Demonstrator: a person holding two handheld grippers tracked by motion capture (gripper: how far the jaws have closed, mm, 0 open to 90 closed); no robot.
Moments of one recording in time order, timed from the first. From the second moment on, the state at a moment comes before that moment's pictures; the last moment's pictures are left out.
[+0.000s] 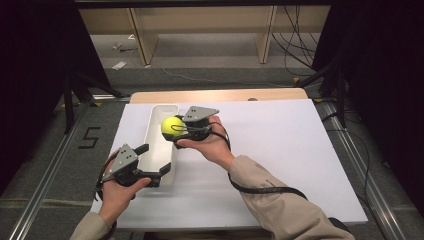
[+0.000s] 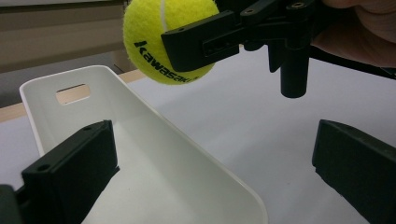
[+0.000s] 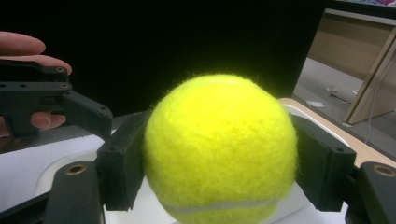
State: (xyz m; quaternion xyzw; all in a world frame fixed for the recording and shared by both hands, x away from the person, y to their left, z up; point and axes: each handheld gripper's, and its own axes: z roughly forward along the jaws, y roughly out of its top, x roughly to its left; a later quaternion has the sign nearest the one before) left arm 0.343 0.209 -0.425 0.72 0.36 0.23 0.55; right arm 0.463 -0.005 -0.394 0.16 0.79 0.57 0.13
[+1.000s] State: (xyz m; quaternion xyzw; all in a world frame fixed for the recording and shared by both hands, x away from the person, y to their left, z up) left arm 0.343 0.211 -0.424 0.72 0.35 0.24 0.55; right arm 0.472 0.010 -0.397 0.16 0.80 0.57 0.13
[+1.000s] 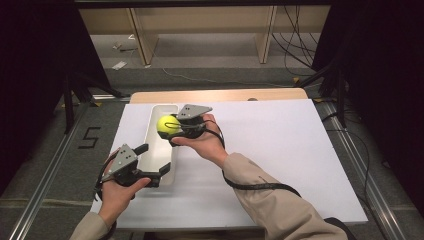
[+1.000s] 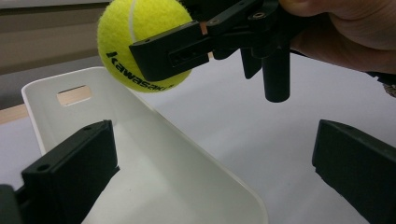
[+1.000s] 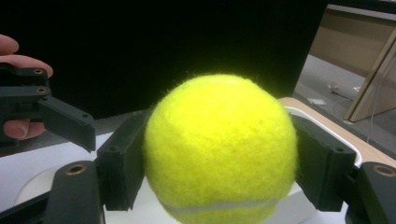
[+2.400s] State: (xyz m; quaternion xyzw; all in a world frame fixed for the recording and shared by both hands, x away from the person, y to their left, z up) left arm 0.342 0.211 -0.423 0.72 0.35 0.24 0.55; right arm 0.478 0.028 -0.406 0.16 0.80 0.56 0.12
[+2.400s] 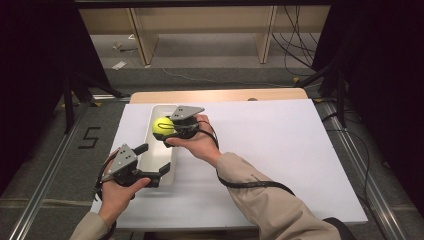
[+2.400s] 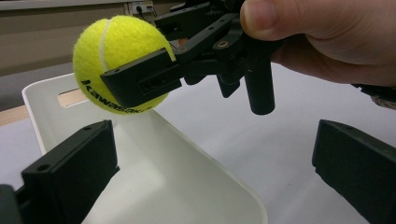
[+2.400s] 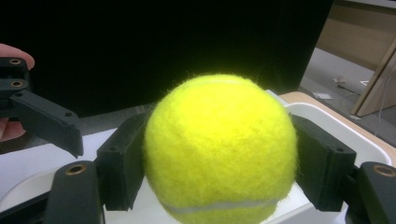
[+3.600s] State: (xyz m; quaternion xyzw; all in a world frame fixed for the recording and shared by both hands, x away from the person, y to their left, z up) left arm 0.342 0.211 -0.423 0.72 0.35 0.24 0.55; right arm 0.482 0.040 -0.412 0.16 0.81 0.55 0.12
